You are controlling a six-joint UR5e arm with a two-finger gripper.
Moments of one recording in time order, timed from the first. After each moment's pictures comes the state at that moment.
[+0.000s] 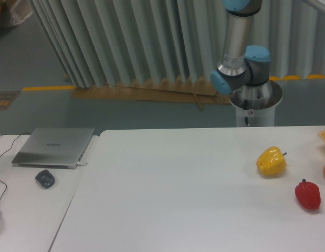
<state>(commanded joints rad) 2.84 -1.85 -1.53 -1.22 1.51 2.11</state>
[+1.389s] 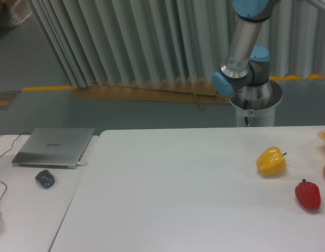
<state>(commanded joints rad) 2.91 -1.94 -1.50 -1.10 1.55 1.68</state>
